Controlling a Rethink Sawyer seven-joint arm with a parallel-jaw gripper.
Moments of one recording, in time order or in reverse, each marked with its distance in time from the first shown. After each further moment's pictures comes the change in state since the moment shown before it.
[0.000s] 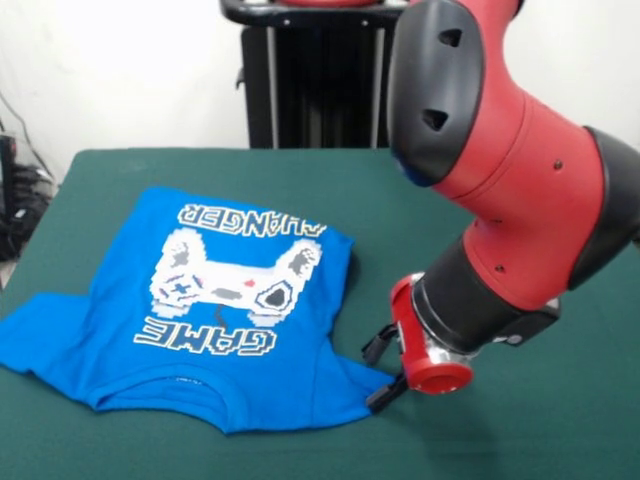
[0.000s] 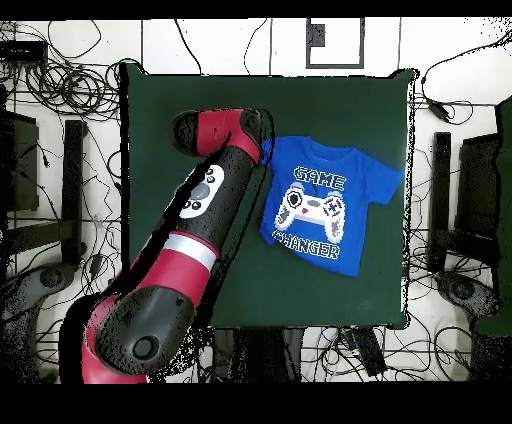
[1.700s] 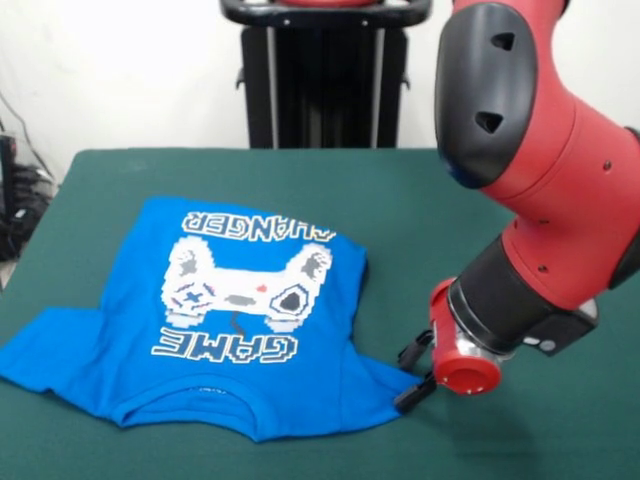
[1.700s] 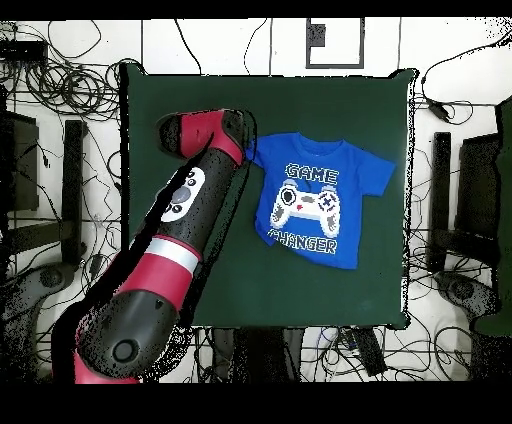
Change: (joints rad) arm 0.040 0.022 -0.037 -0.007 0.048 0.000 0.246
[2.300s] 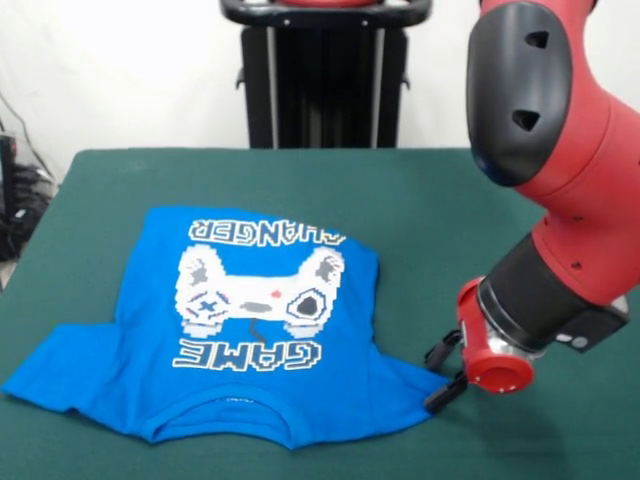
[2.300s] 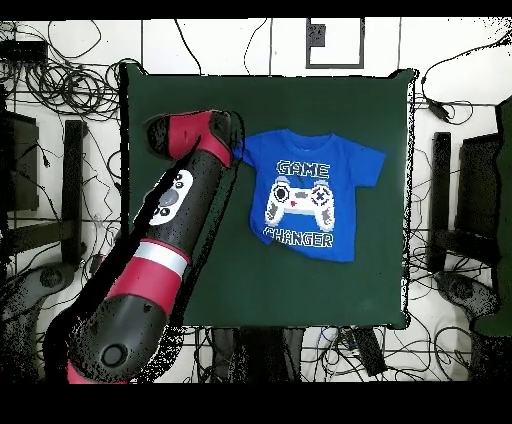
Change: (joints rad) arm 0.030 0.001 -0.002 -0.003 0.028 0.000 0.005
